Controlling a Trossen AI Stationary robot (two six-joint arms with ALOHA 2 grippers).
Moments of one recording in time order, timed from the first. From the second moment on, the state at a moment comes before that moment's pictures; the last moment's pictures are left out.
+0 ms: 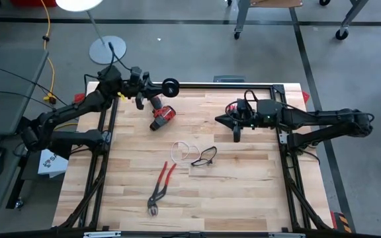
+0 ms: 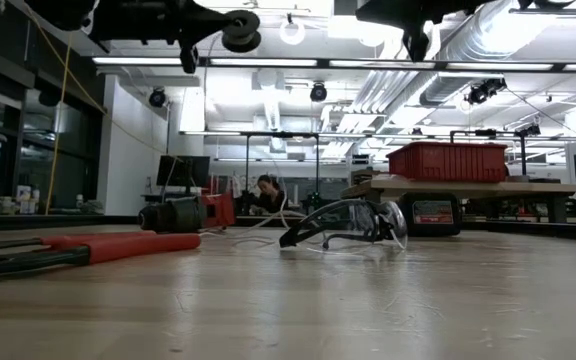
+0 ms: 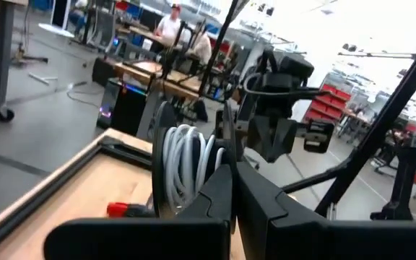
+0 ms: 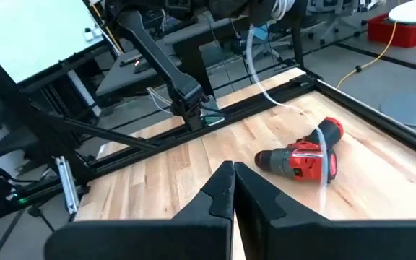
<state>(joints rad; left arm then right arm) 0.69 1.06 0.76 0.34 0.68 -0.39 -0.07 1.05 0.81 0.04 0.04 0.33</state>
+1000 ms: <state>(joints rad) 0.50 1.06 1.04 0.40 0.34 -0.41 -0.03 1.05 0.91 0.24 0.04 0.10</state>
